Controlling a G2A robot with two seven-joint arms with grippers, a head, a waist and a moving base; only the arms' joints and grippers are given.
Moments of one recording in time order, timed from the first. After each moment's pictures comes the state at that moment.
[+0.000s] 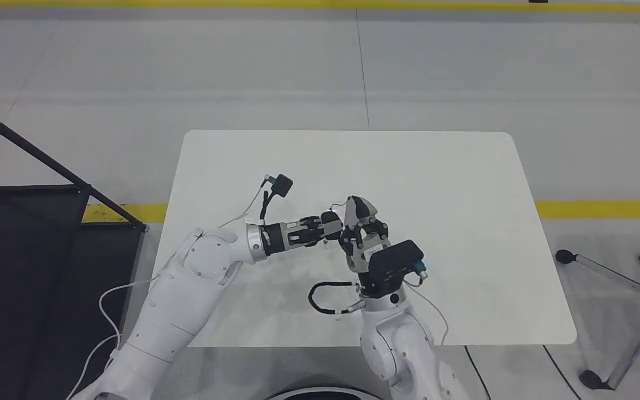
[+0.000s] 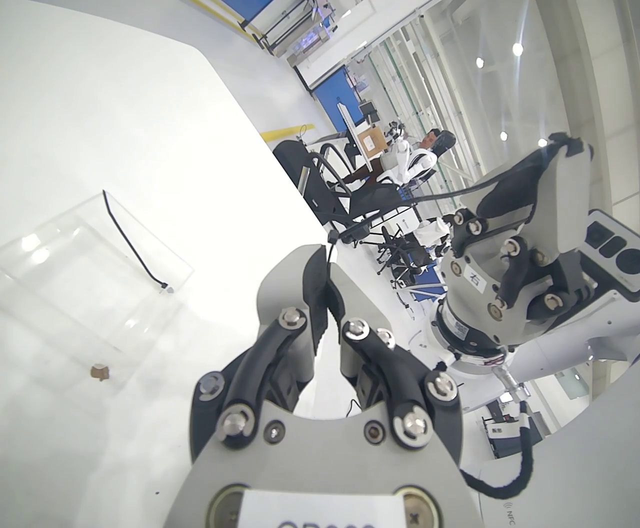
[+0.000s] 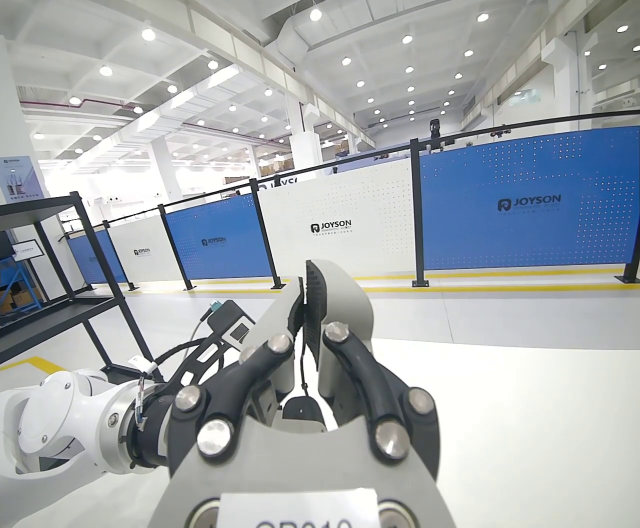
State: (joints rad) left arm 0.99 -1.21 -1.12 -1.36 -0.05 -0.61 -0.81; right arm -1.42 -1.47 1.03 -1.82 -1.41 0.10 -0.39
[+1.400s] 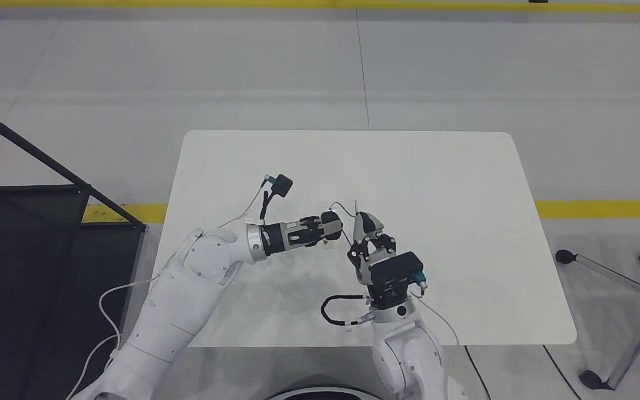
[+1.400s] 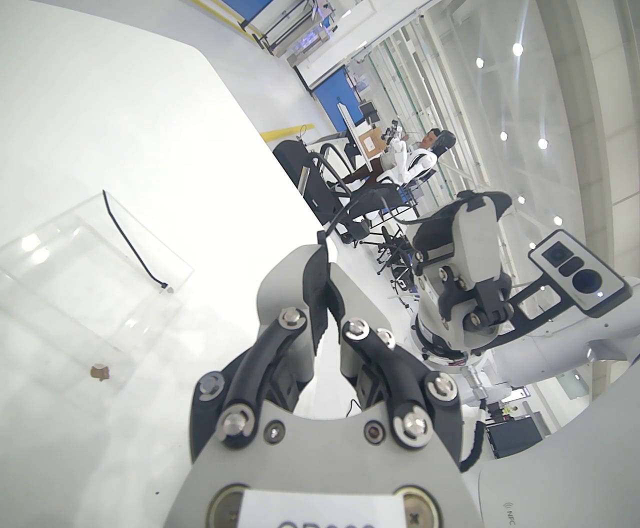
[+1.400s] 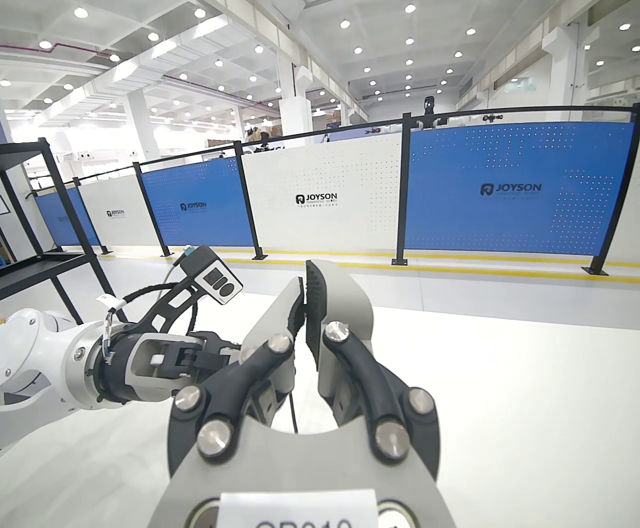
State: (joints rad) left arm 0.99 -1.21 -1.12 -1.36 -0.05 -0.61 -0.81; right arm -1.52 -1.45 1.09 -1.85 -1.50 0.08 -0.34
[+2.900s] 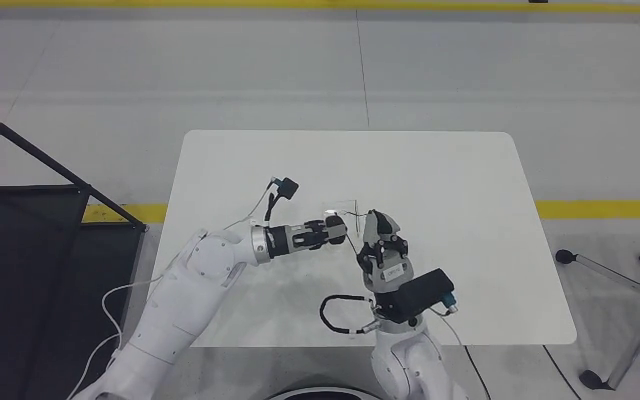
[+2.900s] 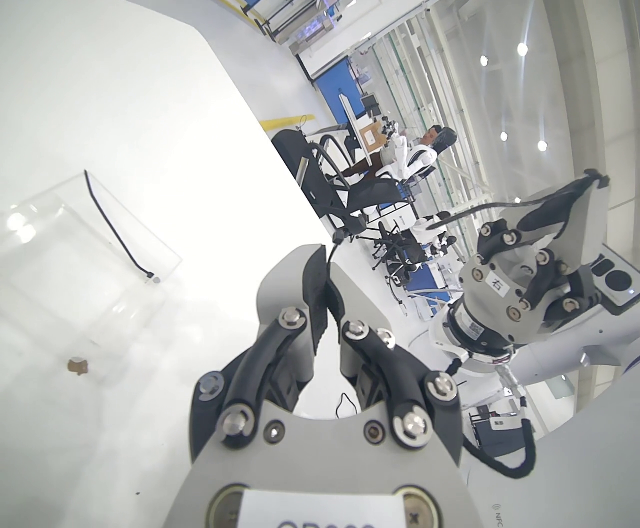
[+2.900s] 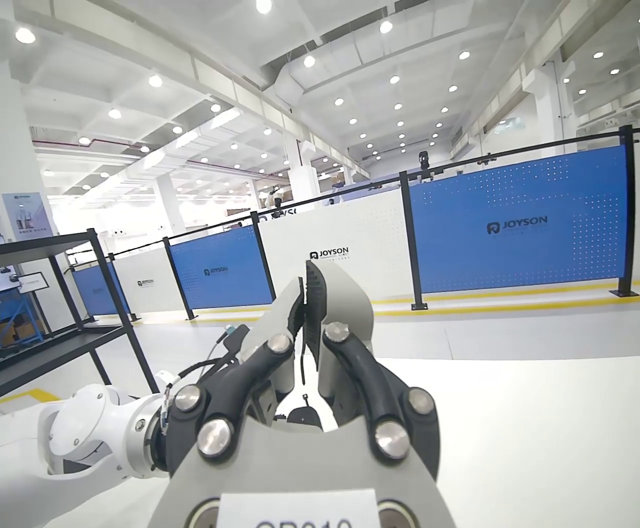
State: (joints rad) left arm 0.98 -1.21 -1.09 -1.36 -0.08 -0.56 -0.84; right arm -1.52 -1.46 1.06 -1.89 -1.40 0.05 -0.52
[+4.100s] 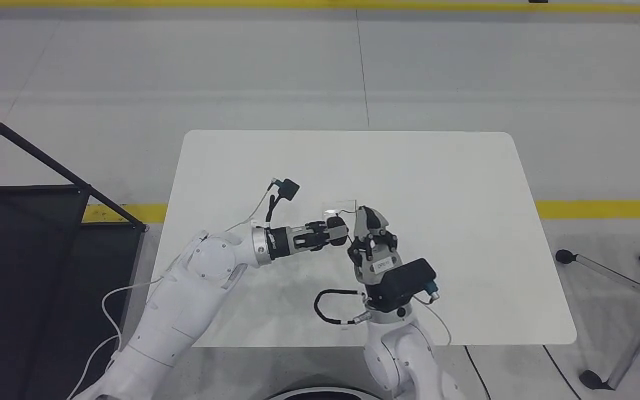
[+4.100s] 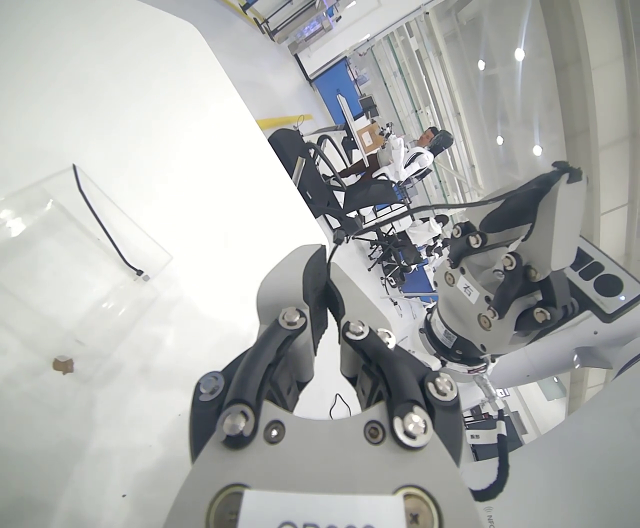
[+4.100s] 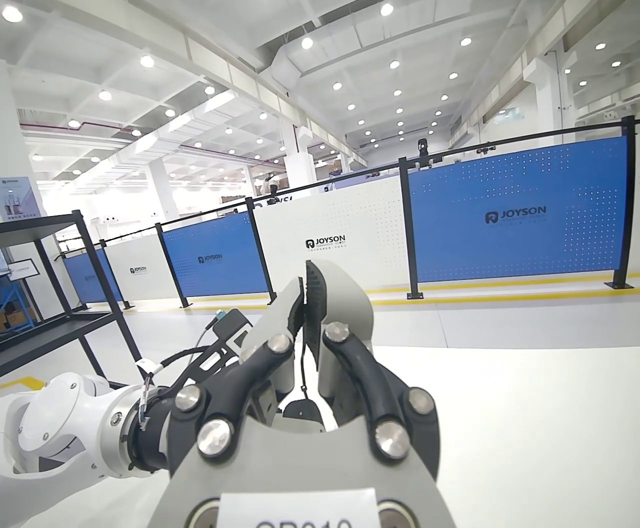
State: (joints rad) left arm 1.00 -1.21 -1.08 -1.39 -0.08 -0.53 -0.82; right arm -1.48 -1.47 1.04 -1.83 -1.41 0.08 -0.51
